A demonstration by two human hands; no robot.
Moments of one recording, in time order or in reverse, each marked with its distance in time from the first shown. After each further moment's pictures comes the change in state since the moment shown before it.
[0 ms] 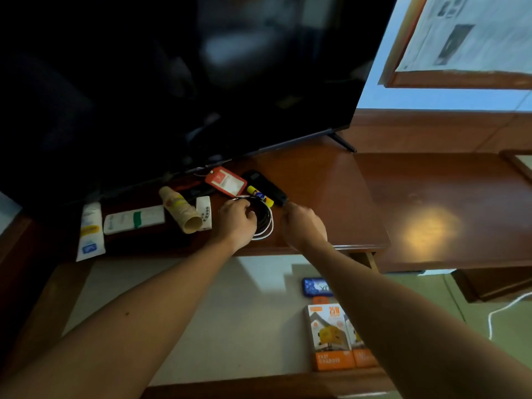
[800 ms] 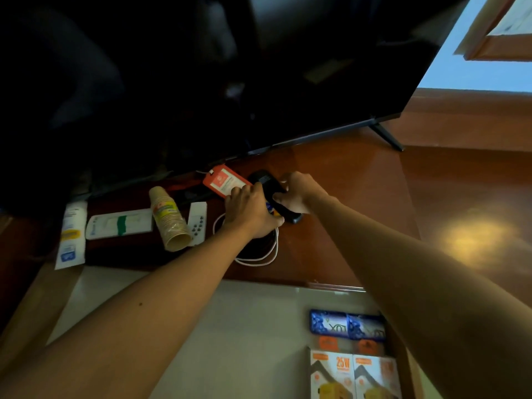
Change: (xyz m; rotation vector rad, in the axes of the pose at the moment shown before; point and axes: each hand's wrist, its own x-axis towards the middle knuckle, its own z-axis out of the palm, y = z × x) left_hand 0.106 0.015 0.047 0.408 -0.131 -0.121; right_hand 0.183 0.017 0.026 0.074 -0.398 -0.117
